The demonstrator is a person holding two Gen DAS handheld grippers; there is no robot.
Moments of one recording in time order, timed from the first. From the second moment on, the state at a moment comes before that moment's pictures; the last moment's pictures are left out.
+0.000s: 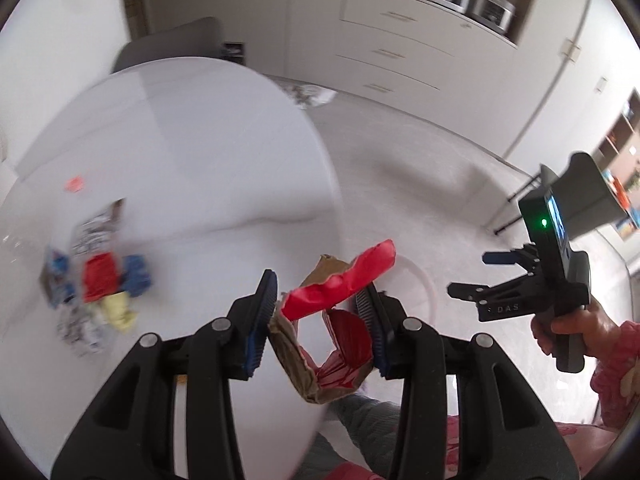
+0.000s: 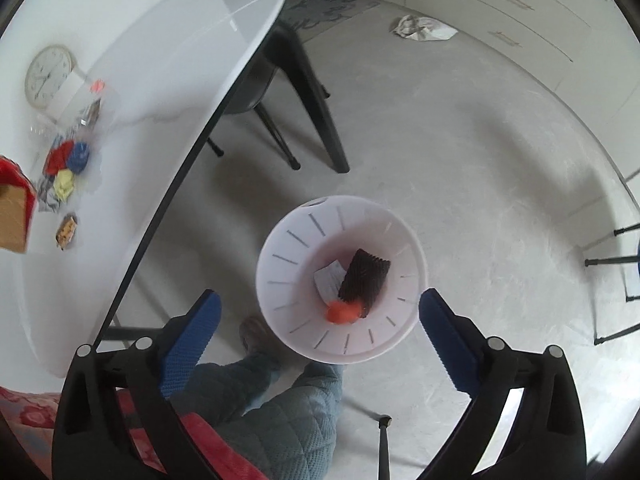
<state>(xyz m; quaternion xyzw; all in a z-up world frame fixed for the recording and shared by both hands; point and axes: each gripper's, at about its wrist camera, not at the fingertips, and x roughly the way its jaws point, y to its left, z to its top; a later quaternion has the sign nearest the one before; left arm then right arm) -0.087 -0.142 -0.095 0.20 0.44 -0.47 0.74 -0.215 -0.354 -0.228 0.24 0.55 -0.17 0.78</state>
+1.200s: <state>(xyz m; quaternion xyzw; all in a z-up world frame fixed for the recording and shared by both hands) -0.131 -0.207 -0.104 0.20 0.48 -0.49 0.70 -0.237 -0.391 -0.197 0.25 0.52 -0.18 0.79</state>
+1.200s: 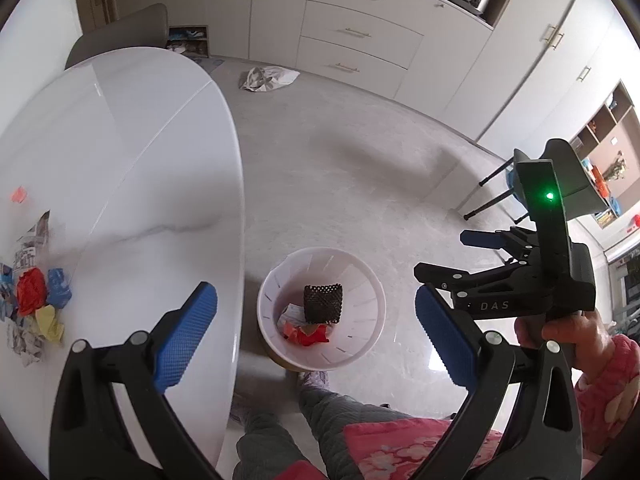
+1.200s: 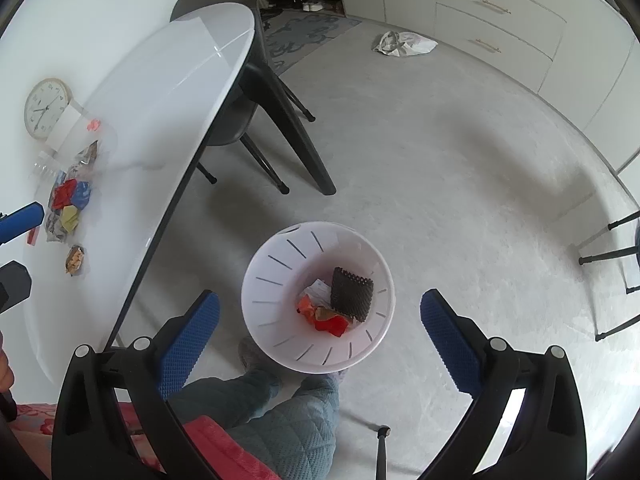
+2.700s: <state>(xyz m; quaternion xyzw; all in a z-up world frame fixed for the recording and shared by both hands) -0.012 -0.049 -0.208 0.47 0.31 -0.65 0.51 -0.085 -0.210 -0.167 0.24 0.54 -0.13 0.80</state>
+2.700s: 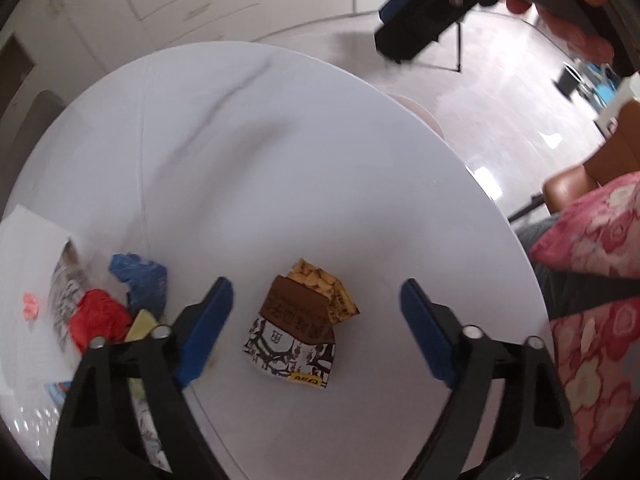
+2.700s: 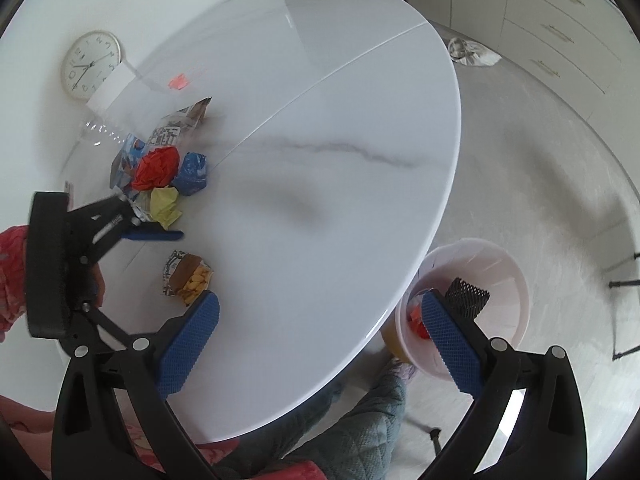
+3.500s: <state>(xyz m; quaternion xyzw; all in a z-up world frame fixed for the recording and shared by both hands) 0.049 0.019 -0.161 0.28 0.44 -0.53 0.67 0.068 -0.158 -0.179 0.17 0.53 -0.02 0.83</state>
